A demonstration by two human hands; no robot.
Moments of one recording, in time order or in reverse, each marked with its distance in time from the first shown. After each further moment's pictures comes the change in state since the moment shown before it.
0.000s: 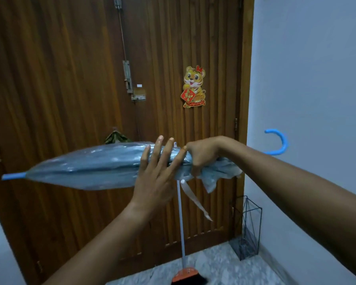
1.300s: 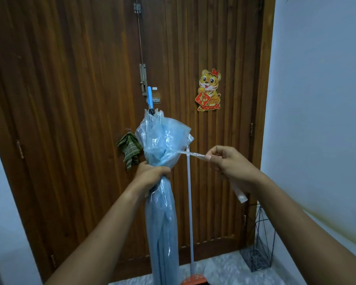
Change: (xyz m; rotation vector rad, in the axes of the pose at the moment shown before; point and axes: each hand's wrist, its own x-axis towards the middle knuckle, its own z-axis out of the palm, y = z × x) left_hand 0.019 -0.050 0.008 -1.325 -0.269 -1.219; right_hand -0.003 0.029 0.057 0.892 0.645 -0.219
